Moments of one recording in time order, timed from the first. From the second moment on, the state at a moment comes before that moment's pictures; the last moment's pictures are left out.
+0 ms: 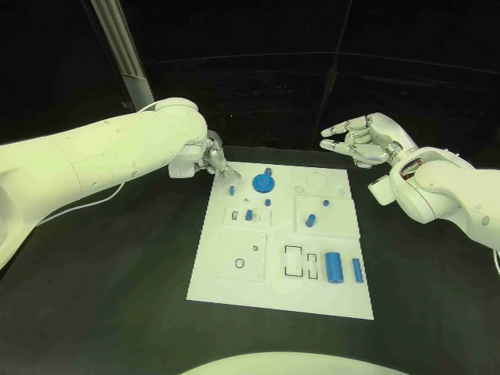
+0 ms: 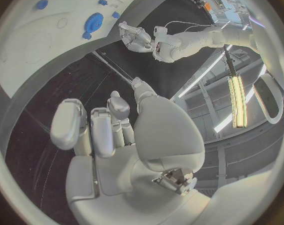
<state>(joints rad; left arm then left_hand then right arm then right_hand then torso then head) 1.43 -0.49 -0.12 1.01 -1.01 0.34 -0.58 1.07 -0.04 -0.02 0.28 0.11 0.93 0.04 0.57 0.60 1.29 -0.03 1.12 0.90 1.47 -0.09 1.57 1.31 0.05 1.47 0.01 1.39 1.31 1.23 -0.82 0.01 1.38 -0.76 -0.40 0.28 1.26 -0.04 0.04 0.13 0.28 0.94 0.15 0.08 0.07 1.30 0.06 1.06 1.13 1.47 -0.02 1.41 1.30 0.08 1.39 0.08 1.35 1.11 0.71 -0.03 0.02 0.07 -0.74</state>
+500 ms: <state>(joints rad) 1.39 -0.46 -0.12 0.97 -1.03 0.34 -0.55 1.08 -0.03 -0.02 0.28 0.11 0.93 0.04 0.57 0.60 1.29 -0.03 1.12 0.90 1.47 -0.09 1.57 1.31 0.05 1.47 0.01 1.39 1.31 1.23 -0.81 0.01 1.37 -0.76 -0.40 0.28 1.26 -0.04 0.04 0.13 0.28 0.94 0.15 0.08 0.07 1.30 0.06 1.06 1.13 1.47 -0.02 1.41 1.30 0.08 1.39 0.08 1.35 1.11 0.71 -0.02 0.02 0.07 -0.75</state>
